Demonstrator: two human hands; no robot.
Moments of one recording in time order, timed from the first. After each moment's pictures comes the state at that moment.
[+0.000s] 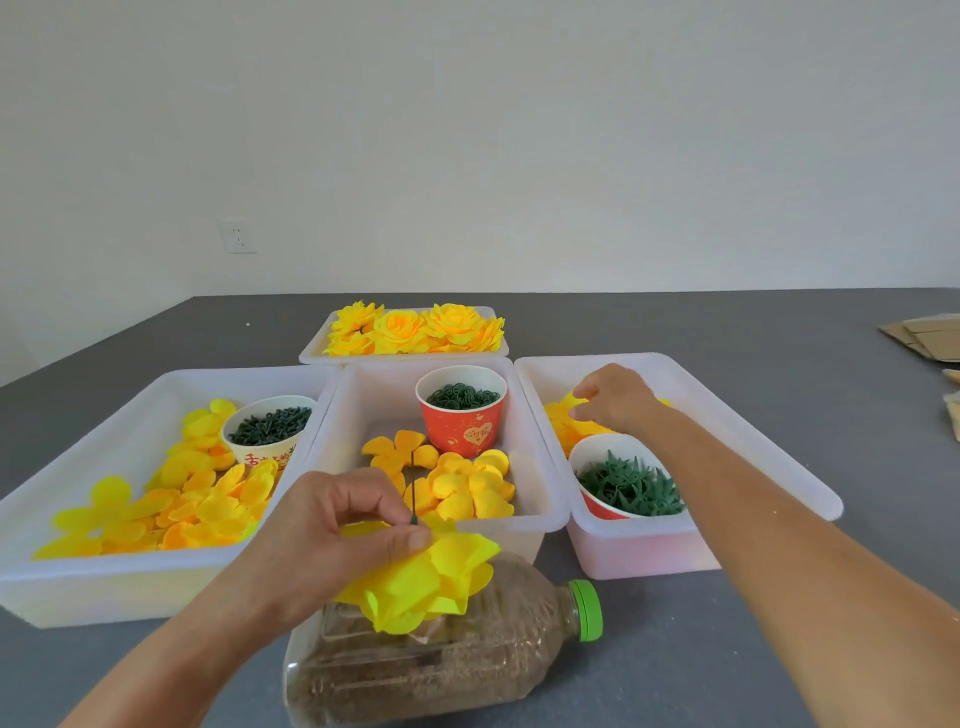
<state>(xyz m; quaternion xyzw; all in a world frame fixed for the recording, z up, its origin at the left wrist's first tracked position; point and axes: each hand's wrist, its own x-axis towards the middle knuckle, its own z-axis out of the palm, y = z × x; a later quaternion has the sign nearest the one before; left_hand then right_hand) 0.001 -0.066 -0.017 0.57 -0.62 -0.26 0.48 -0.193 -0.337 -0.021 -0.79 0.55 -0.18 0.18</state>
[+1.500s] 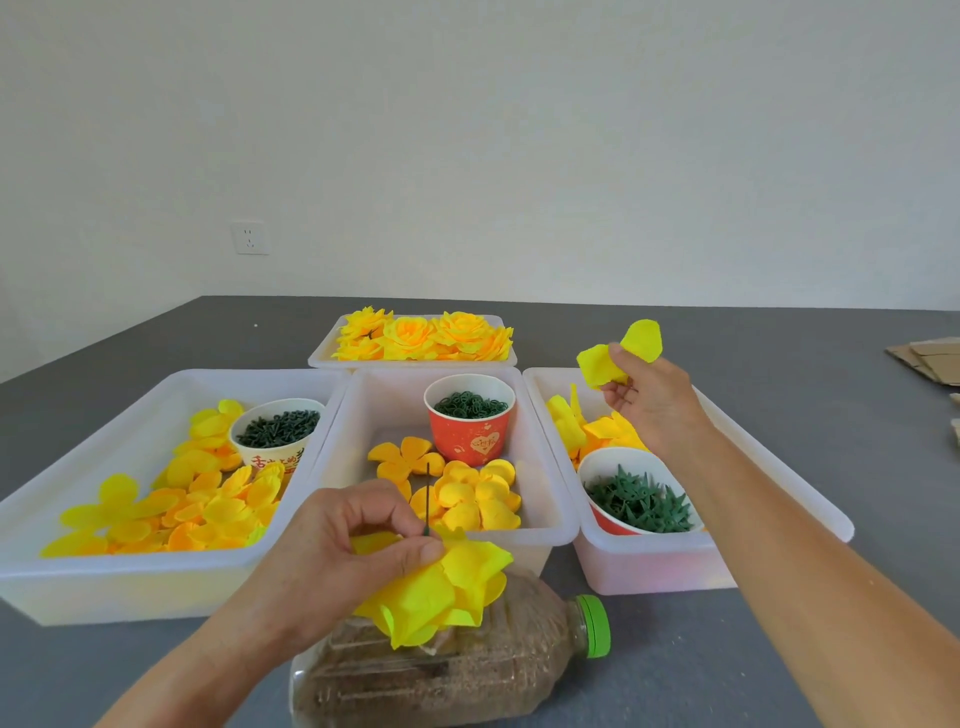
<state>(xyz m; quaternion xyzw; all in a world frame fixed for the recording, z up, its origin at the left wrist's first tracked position) -0.002 -0.064 -0.025 0.55 -0.60 -0.25 0.52 -0.198 -0.318 -0.006 -0.44 0.37 -0.55 0.61</state>
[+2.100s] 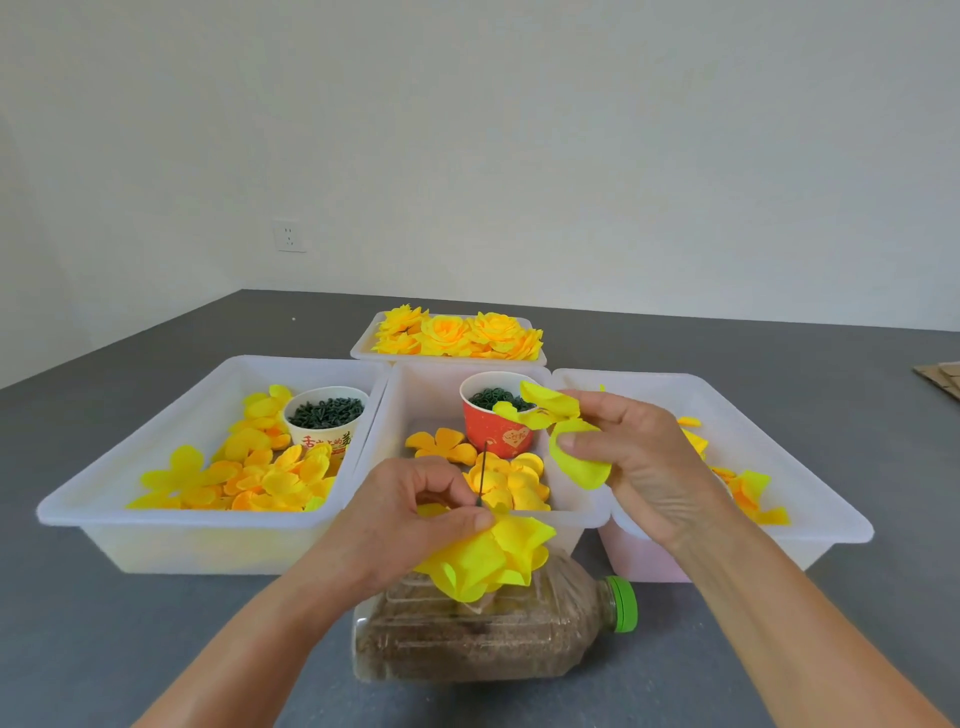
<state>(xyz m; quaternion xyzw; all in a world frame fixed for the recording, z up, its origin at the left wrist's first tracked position) 0.001 -0.063 -0.027 0.57 -0.60 -0.25 0.50 -0.181 -0.178 0.003 -0.62 0.22 -0.41 0.63</state>
